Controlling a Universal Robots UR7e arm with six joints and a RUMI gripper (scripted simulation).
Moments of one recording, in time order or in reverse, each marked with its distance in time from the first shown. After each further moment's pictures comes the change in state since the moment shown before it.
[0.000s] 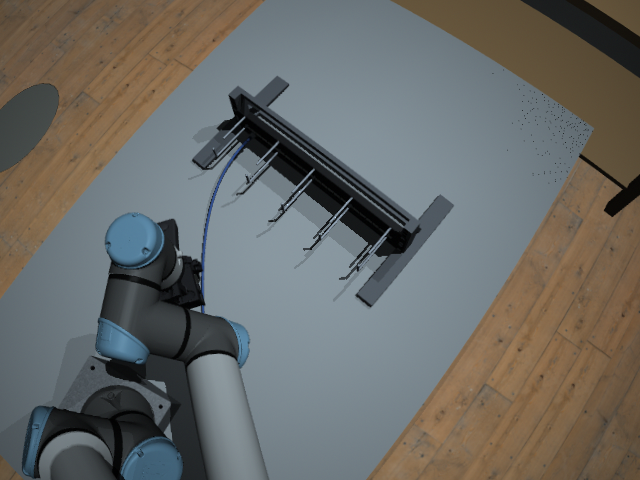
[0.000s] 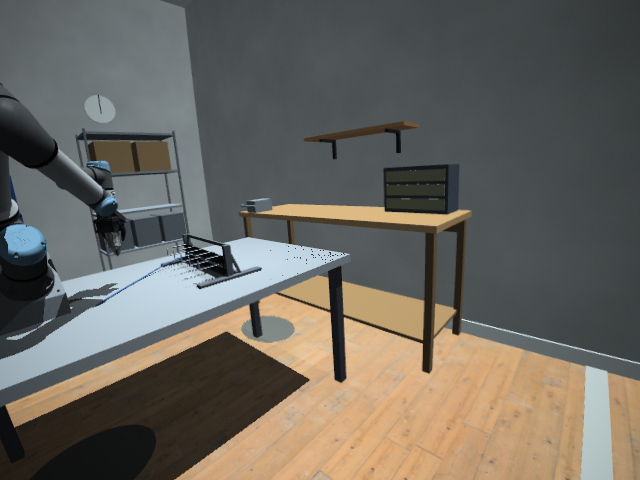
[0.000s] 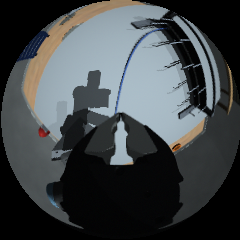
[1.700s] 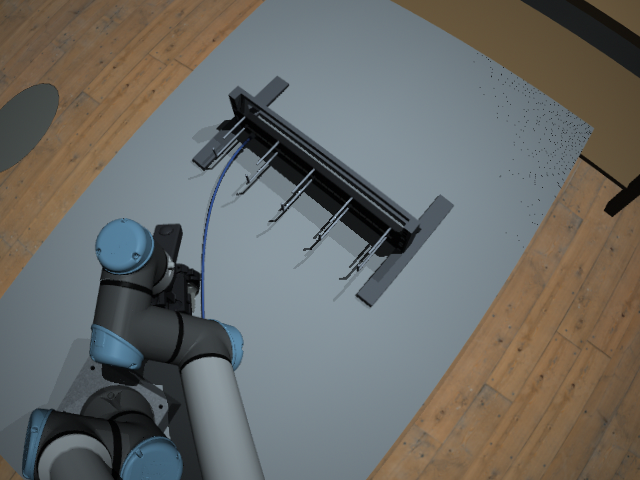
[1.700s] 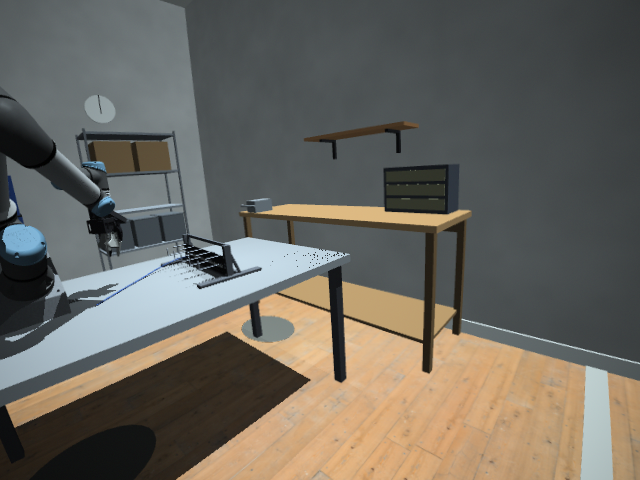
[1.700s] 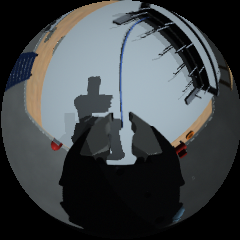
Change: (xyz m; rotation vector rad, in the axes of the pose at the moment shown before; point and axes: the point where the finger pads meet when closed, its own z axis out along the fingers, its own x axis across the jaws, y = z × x) arm -0.011 0.005 0.001 -0.006 0.003 0.237
